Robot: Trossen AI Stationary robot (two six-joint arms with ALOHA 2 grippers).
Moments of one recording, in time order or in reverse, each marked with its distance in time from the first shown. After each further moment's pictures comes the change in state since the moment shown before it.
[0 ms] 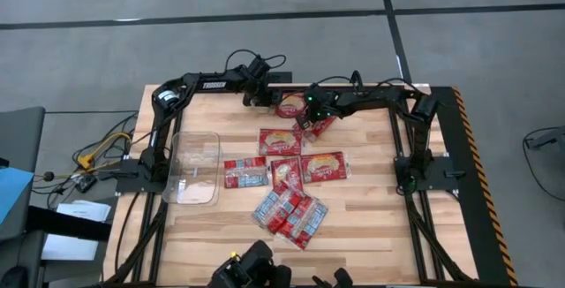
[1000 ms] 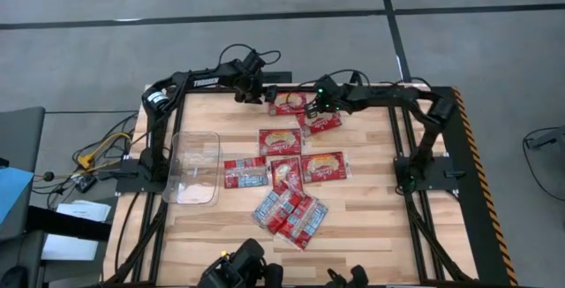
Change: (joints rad) left arm 0.026 -0.096 0.005 -0.166 -0.061 0.039; right arm -0.063 -0.135 -0.049 -0.043 0.096 0.082
